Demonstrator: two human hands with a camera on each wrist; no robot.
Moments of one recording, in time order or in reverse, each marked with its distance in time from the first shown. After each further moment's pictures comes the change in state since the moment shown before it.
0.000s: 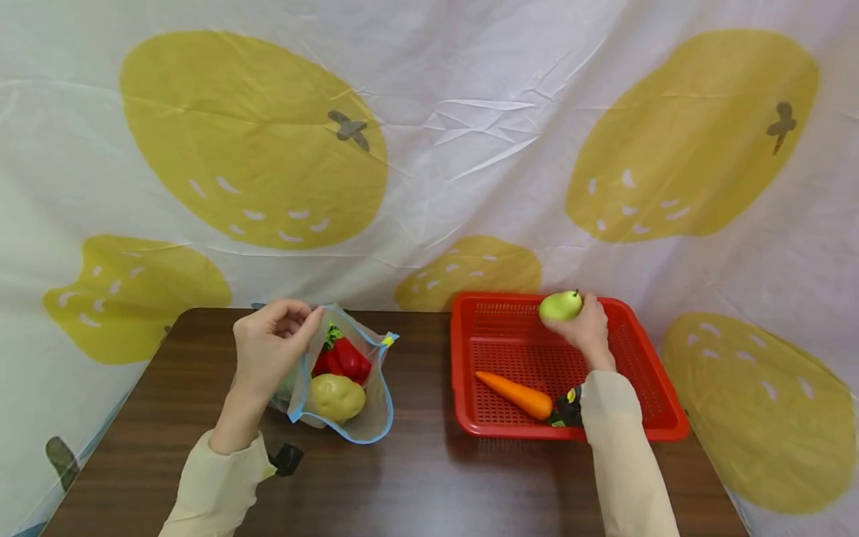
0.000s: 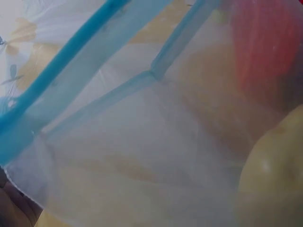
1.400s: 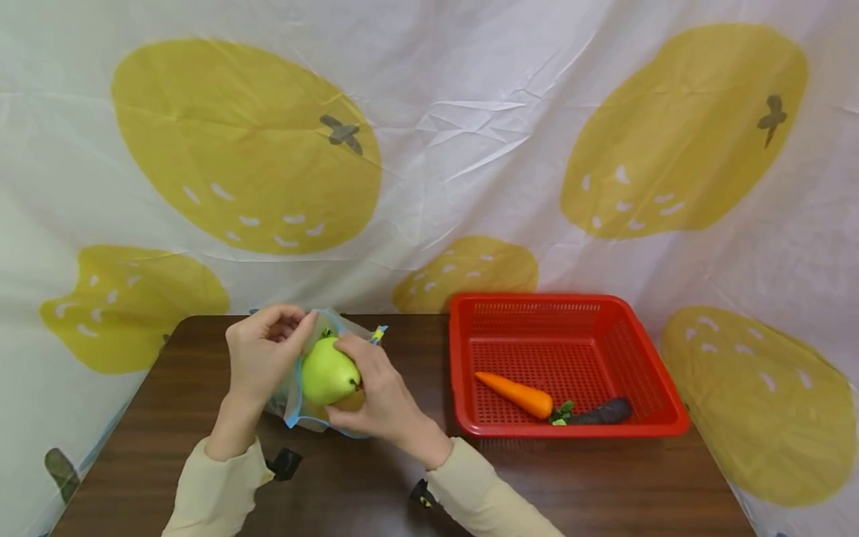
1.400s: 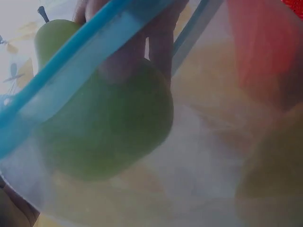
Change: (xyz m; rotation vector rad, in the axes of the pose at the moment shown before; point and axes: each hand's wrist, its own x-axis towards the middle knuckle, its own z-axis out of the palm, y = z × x) left_hand 0.001 0.000 -0.002 0.026 0.011 0.023; right_hand -0.137 -0.197 0.153 0.312 0.124 -1.203
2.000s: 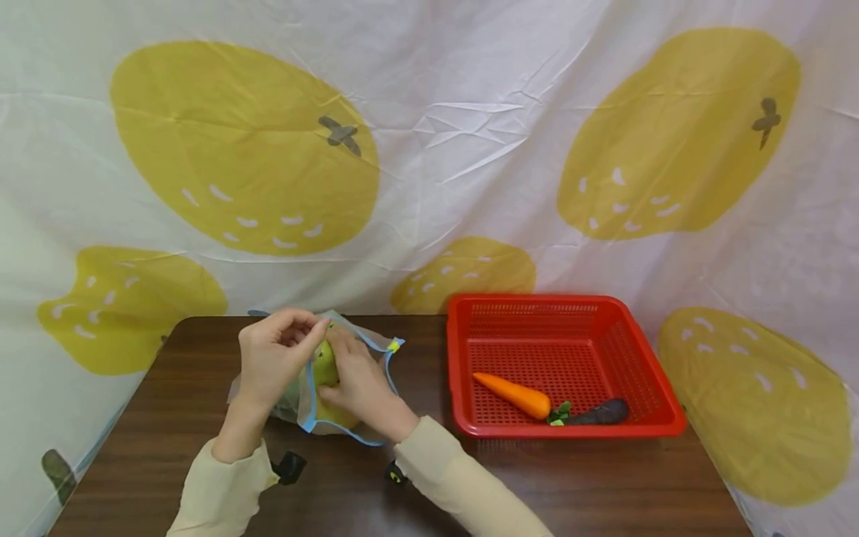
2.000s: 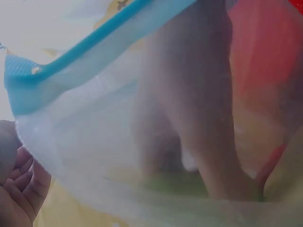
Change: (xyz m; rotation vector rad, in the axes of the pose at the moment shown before) left_hand -0.005 0.002 0.009 -0.054 -0.061 0.026; right_hand 0.016 0.012 0.033 -0.056 -0.344 0.427
